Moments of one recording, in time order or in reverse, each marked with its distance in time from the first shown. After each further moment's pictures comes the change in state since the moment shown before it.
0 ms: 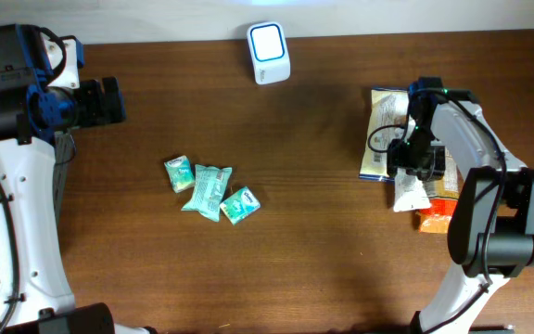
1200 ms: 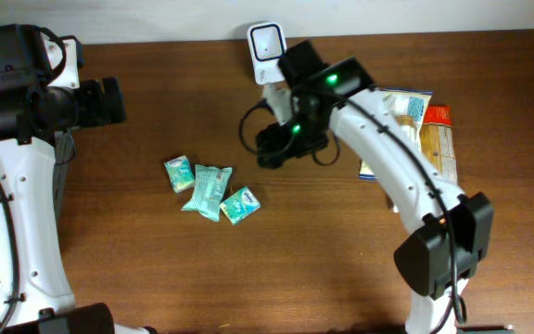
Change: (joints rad) left arm 0.000 0.000 0.000 0.000 0.000 0.000; right arm 0.563 -0.005 0.478 -0.196 -0.416 -0.087
